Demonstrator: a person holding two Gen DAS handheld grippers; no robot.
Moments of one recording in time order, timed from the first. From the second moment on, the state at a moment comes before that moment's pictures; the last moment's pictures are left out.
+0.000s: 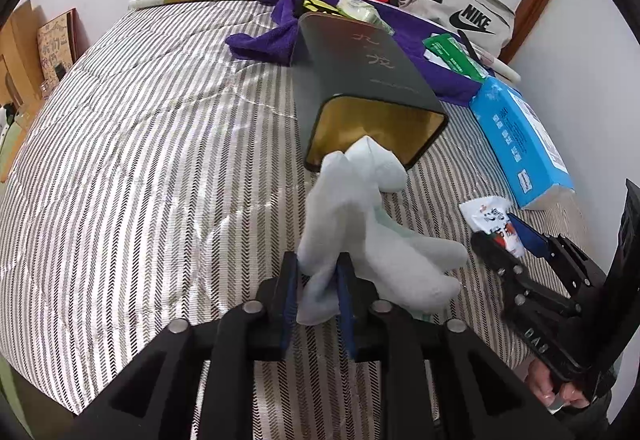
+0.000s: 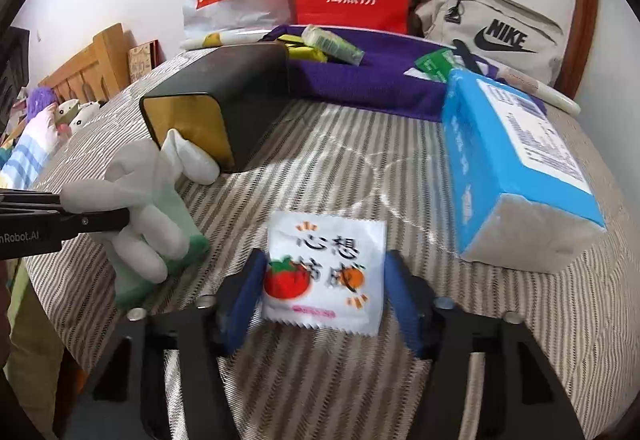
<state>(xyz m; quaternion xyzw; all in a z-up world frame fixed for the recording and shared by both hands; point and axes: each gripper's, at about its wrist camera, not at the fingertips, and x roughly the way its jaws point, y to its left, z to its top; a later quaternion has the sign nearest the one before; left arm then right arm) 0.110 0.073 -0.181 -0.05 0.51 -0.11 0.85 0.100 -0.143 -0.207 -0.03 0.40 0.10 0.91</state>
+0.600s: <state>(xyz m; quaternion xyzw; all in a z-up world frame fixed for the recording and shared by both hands) 0.115 0.022 -0.180 0.01 0.49 -0.10 0.87 0.058 -0.211 -0.206 0.00 0.42 0.10 0.90</state>
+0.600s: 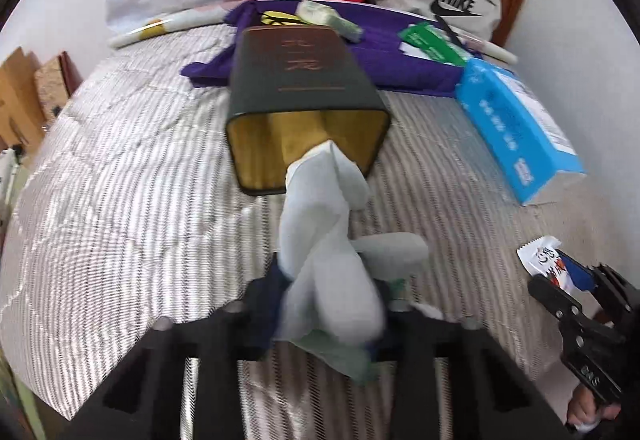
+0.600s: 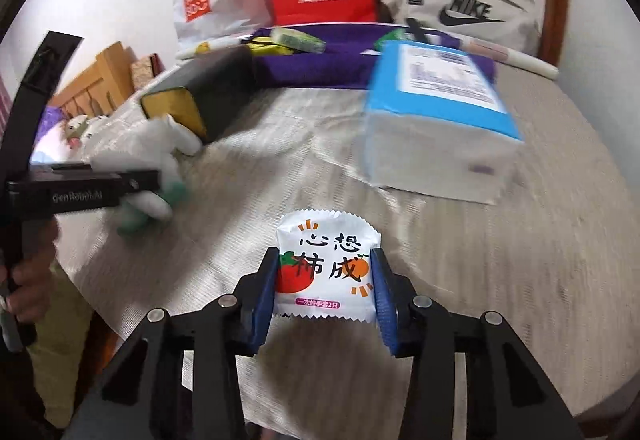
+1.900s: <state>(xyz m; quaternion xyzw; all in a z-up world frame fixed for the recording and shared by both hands) 0.150 0.029 -0.041 -0.02 0.42 -0.12 0.90 0.116 -0.244 -0.083 0.03 0.35 0.10 0.93</state>
